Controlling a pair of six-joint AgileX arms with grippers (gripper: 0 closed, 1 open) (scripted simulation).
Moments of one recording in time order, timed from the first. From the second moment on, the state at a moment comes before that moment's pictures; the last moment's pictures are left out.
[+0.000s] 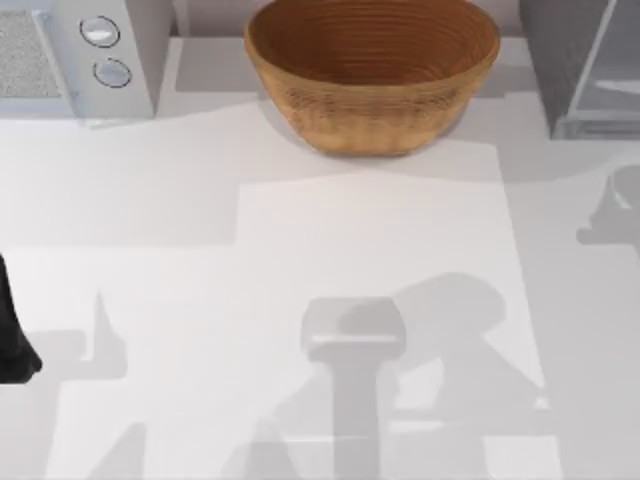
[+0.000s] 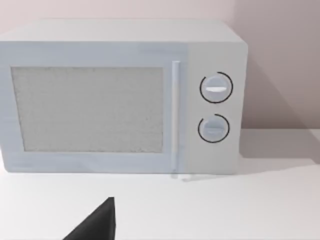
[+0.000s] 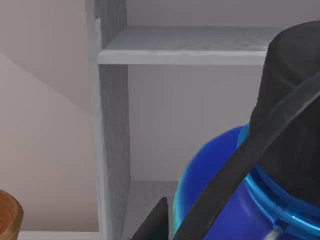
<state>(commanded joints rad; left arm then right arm) 0.00 0.00 0.00 0.00 0.00 0.00 -0.14 0.93 0.47 0.54 -0.12 0.01</state>
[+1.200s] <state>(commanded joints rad) 0.00 0.00 0.00 0.00 0.00 0.00 -0.27 2.11 0.98 1.13 -0.25 0.02</state>
